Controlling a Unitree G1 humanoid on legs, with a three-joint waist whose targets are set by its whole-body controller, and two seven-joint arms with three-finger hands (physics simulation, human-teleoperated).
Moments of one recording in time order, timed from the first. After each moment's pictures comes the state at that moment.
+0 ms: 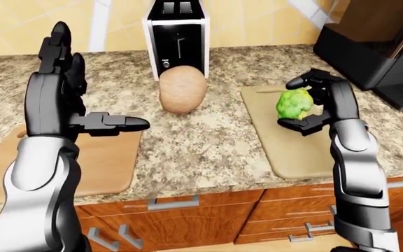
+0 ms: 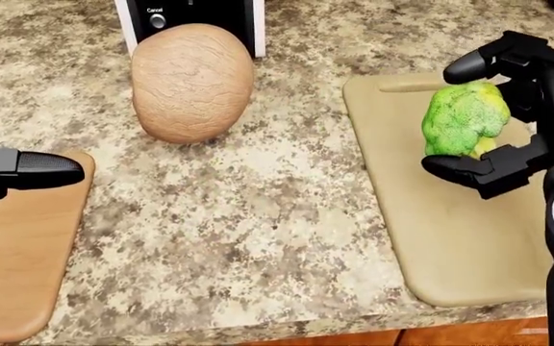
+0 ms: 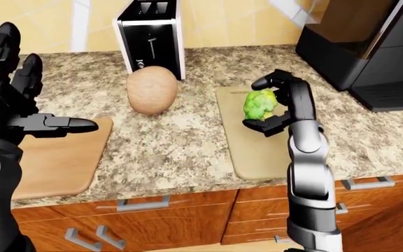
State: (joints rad) left arm -0.47 0.33 0.29 -0.71 -0.07 0.87 -0.05; right arm -0.51 -0.34 -0.22 -0.09 -0.23 0.44 0.13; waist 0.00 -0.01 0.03
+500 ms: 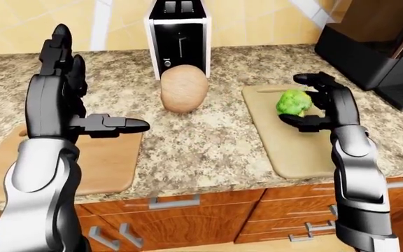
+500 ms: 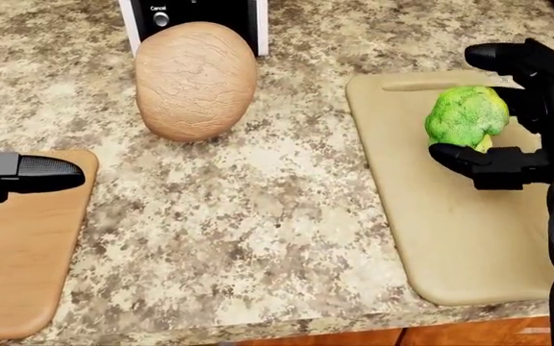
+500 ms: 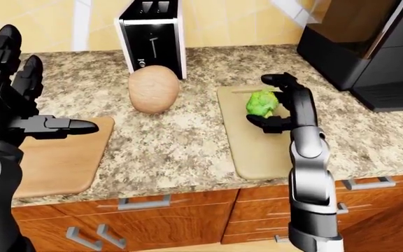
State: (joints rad) left arm -0.46 0.32 0.29 -0.71 -0.06 0.87 -0.05; right arm -0.47 -0.34 -0.24 -0.09 -0.24 0.44 0.12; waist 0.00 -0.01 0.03
